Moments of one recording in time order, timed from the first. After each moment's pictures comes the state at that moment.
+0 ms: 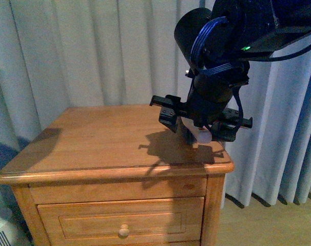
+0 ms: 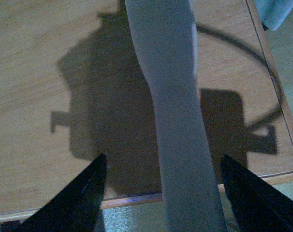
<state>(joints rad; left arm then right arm) -0.09 0.37 0.30 0.38 0.03 -0.03 0.53 2.15 1.75 -0.43 0.19 0.58</state>
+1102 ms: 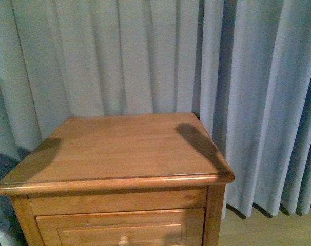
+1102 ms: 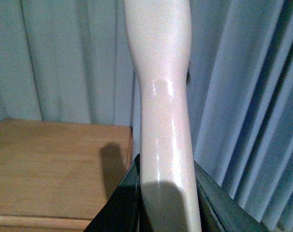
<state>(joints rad) -0.09 0.37 0.30 0.38 0.03 -0.03 0.54 0.84 0.50 0.51 0.41 -0.13</state>
